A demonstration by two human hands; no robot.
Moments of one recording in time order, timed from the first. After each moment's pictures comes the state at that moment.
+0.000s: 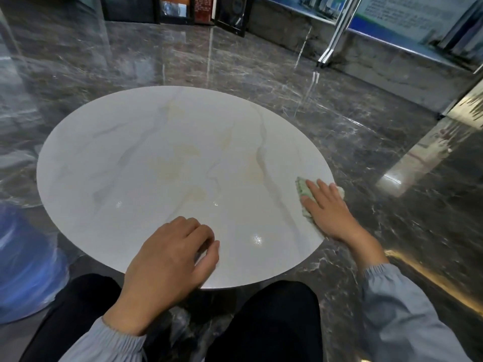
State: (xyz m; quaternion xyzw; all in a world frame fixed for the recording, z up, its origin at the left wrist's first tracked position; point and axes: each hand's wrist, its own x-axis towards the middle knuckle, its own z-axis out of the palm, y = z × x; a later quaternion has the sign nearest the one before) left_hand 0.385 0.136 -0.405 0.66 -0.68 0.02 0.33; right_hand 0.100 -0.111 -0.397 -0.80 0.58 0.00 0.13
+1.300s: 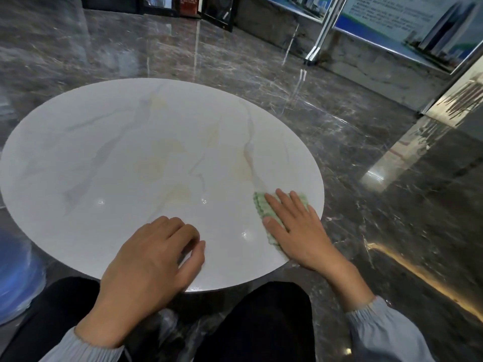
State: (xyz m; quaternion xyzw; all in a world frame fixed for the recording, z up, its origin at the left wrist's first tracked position) left_hand 0.385 0.132 -0.412 0.66 -0.67 0.02 0.34; right_hand 0.124 -0.037 -0.399 -0.86 0.50 -0.01 0.11
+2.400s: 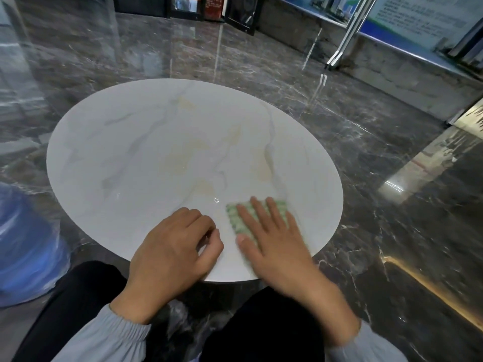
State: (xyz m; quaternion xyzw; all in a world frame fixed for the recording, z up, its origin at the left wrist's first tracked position) left_hand 0.381 0.136 -0.408 0.67 -0.63 0.05 0.39; right_hand 0.189 0.025 -0.405 -0.91 0.41 0.00 0.07
